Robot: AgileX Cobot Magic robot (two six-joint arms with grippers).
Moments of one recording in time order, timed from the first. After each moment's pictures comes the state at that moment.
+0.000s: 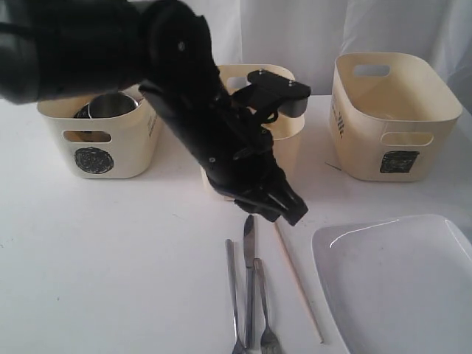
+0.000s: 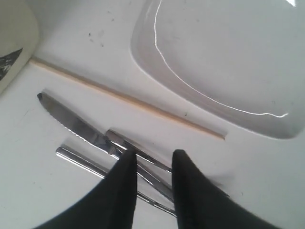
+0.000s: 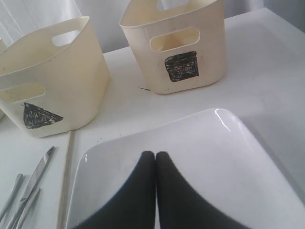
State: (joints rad) left arm -0.87 1.75 -1.47 -0.26 0.88 0.24; right arm -0.03 0.01 -0.01 0.01 0.34 0.27
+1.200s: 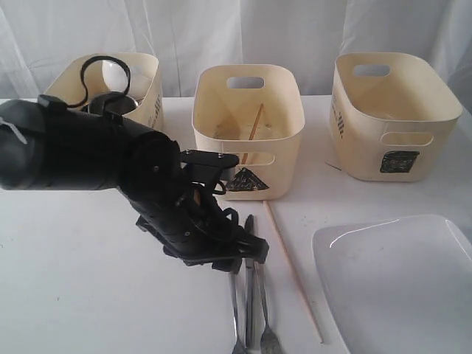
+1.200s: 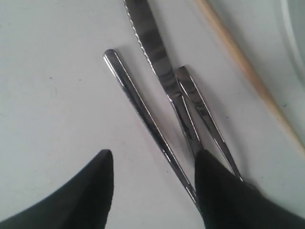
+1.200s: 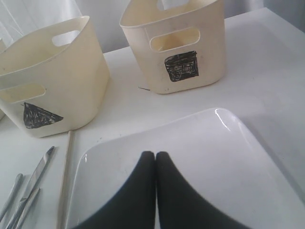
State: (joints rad) left arm -0.85 1.76 -1.11 -0.16 0.58 -0.27; right arm -0.03 0.01 -0.01 0.01 0.34 0.27
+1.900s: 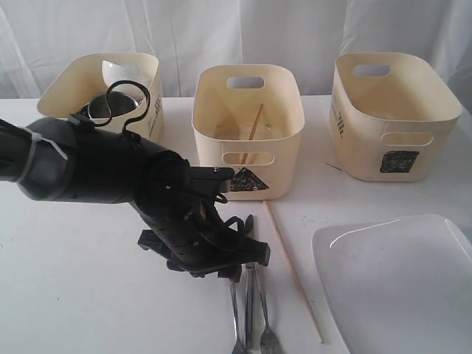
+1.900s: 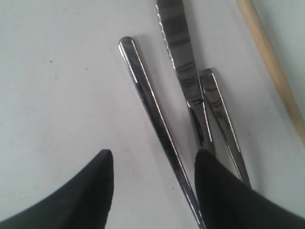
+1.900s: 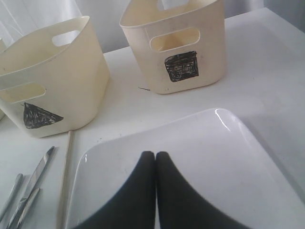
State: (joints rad) left arm -0.85 1.83 -1.11 -0.15 0.54 -0.40; right arm -0.03 0.01 -0.01 0.01 0.34 0.27
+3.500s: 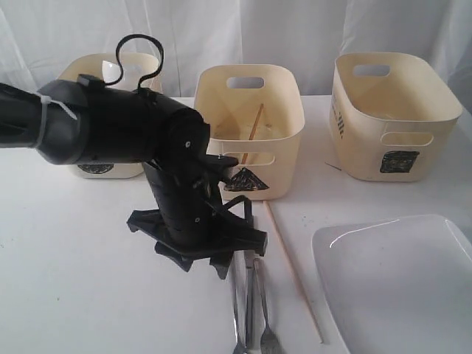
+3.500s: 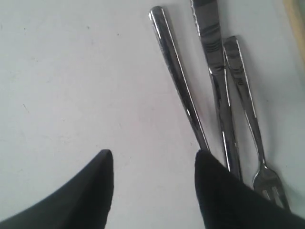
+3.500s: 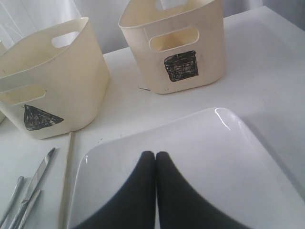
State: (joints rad) left arm -0.85 1.85 -1.31 -0.07 0.92 -0.47; right arm -0.03 0.01 -0.01 0.01 0.34 0.29
